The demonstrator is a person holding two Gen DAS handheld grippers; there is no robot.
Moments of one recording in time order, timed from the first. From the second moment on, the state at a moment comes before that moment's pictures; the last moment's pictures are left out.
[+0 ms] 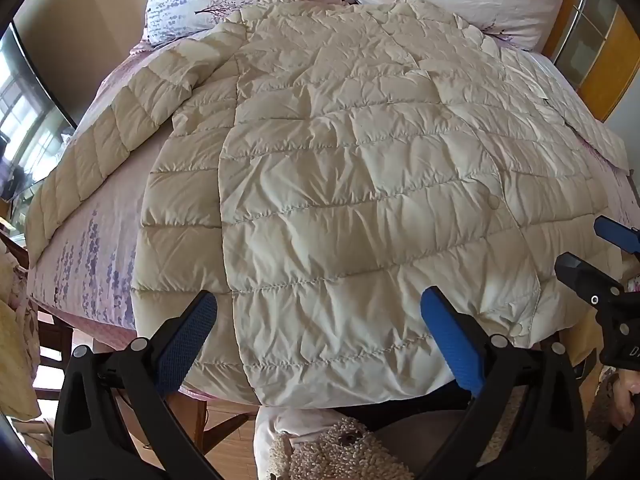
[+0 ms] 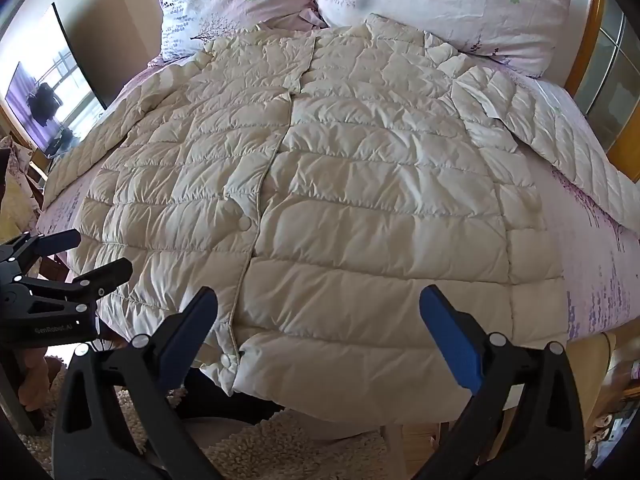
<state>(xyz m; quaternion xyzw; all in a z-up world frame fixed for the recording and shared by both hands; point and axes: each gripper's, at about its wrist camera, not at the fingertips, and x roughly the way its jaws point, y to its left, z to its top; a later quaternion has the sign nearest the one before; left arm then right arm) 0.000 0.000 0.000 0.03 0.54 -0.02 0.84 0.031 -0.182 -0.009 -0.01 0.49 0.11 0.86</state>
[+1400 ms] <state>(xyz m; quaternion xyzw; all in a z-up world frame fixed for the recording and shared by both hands) 0.002 -0.003 -0.003 0.03 0.54 -0.02 0.84 0.033 -0.187 -0.011 0.00 0.50 0.12 0.86</state>
